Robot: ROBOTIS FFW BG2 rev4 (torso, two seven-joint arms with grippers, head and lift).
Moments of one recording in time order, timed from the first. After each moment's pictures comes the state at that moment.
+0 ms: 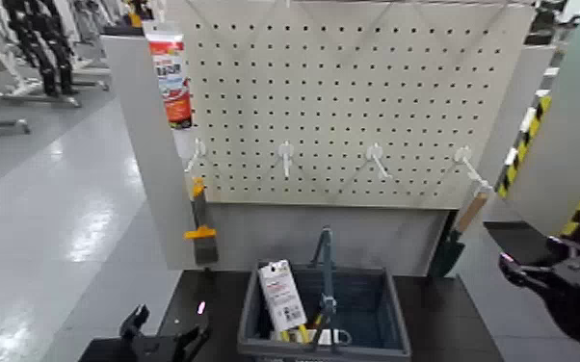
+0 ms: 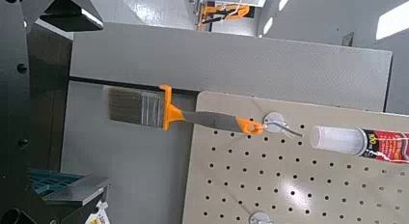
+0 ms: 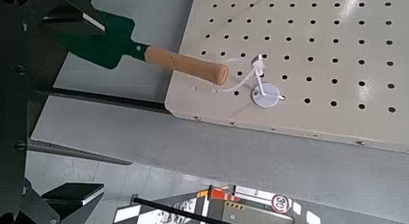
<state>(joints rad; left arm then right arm) 0.19 0.13 -0.15 -1.49 0.24 -0.37 0.05 -0.02 -0.34 -0.33 -1.59 -0.10 0.21 0.63</state>
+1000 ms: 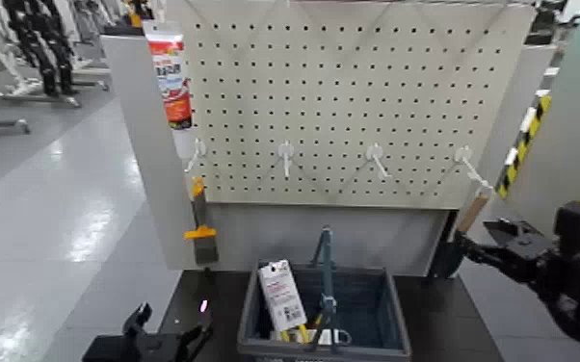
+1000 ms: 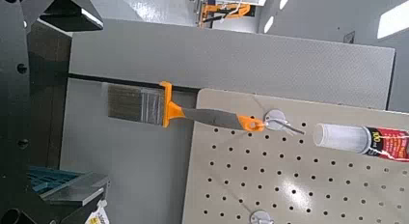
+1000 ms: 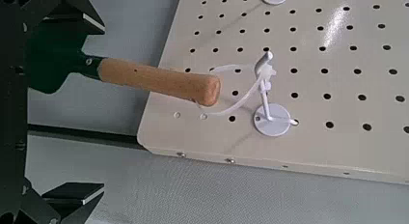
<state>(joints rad) 0.18 0.13 -0.16 -1.48 0.24 -0.37 0.05 -0.26 -0.38 -0.15 -1.25 -0.18 0.08 0.67</state>
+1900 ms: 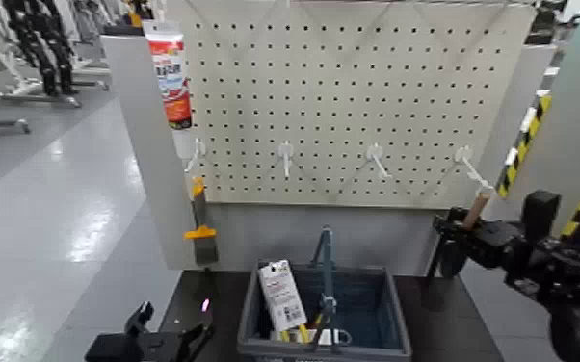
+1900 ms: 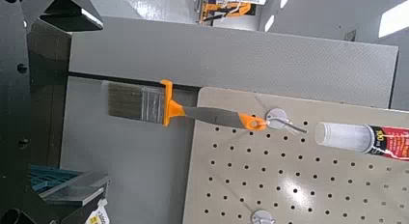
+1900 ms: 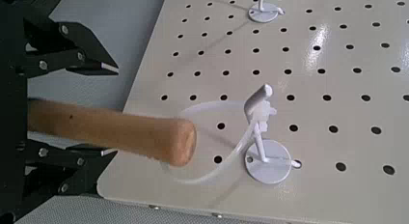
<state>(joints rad) 0.17 0.13 -0.16 -1.47 0.24 -0.37 0.04 -0.39 -0.37 -0.02 -1.08 -0.24 0.00 0.68</state>
